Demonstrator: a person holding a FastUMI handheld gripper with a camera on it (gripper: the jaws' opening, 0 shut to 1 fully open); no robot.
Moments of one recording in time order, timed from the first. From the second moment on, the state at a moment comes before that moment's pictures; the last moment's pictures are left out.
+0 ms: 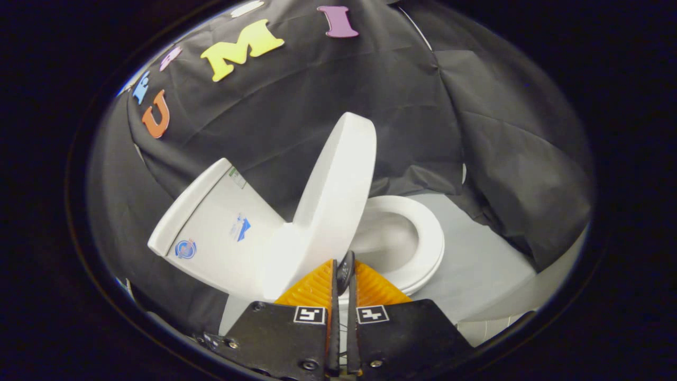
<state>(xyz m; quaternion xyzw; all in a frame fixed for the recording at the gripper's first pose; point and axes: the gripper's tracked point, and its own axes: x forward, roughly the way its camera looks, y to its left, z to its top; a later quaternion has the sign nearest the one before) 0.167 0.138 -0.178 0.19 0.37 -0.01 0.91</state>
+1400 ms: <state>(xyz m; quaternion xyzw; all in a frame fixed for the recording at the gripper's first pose) 0.183 0.235 -0.125 0.05 0.33 0.02 0.94</state>
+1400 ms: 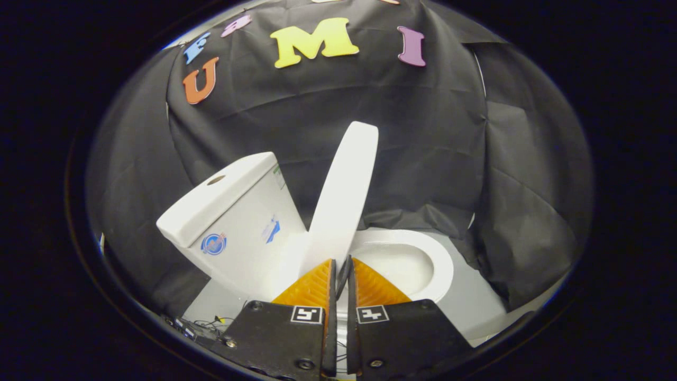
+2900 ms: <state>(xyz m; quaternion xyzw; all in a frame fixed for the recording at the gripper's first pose) 0.194 0.353 -0.106 -0.02 0.29 0.10 0.95</state>
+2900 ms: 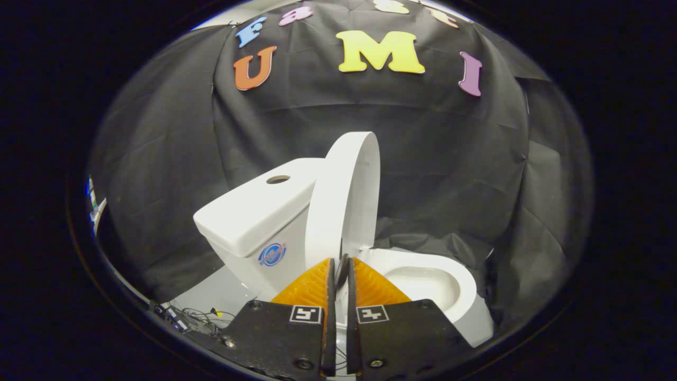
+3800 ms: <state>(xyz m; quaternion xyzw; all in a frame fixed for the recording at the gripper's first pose) 0.194 0.399 -0.107 -0.04 0.28 0.14 0.95</state>
